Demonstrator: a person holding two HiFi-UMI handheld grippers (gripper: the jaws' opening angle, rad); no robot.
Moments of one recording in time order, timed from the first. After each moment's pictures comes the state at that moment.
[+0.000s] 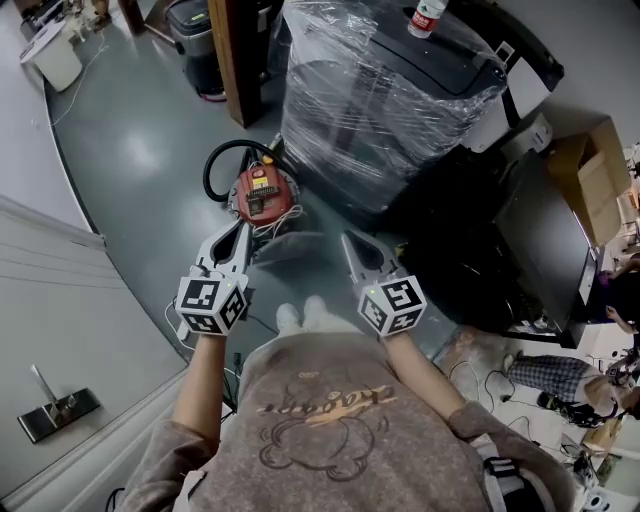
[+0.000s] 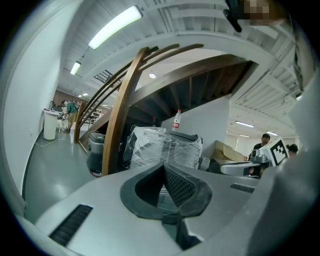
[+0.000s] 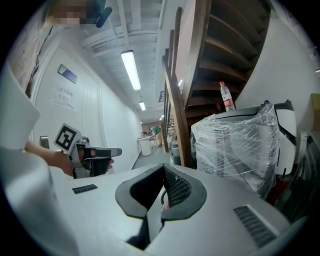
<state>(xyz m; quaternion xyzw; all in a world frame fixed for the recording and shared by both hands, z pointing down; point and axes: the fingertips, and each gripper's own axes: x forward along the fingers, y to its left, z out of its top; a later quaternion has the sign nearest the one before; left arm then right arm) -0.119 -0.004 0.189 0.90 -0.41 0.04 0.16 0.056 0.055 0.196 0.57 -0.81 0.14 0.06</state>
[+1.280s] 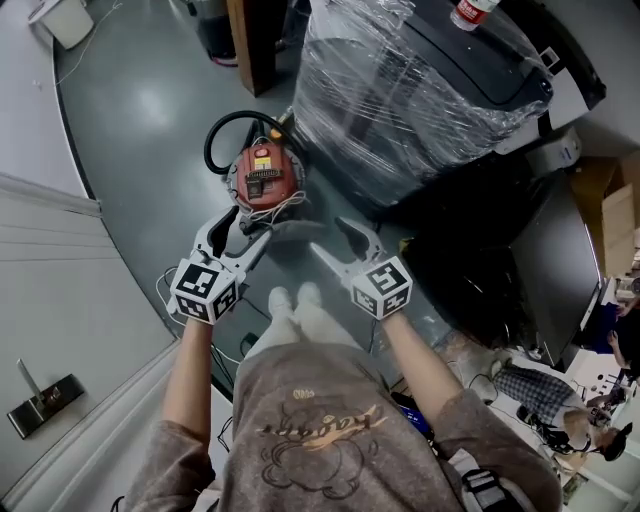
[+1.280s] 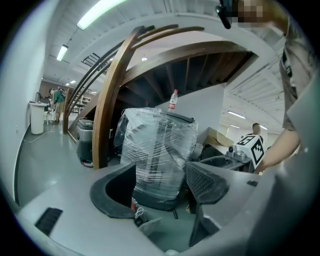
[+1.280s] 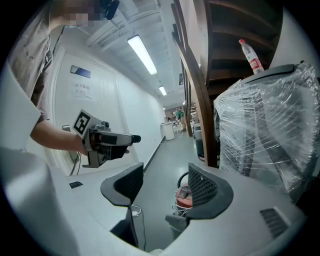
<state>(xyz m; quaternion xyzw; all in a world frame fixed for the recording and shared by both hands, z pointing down) -0.077 -0.040 0.263 0.91 -0.34 0.11 0.19 0.044 -0.003 0.294 0.41 -0.88 0.18 0.12</state>
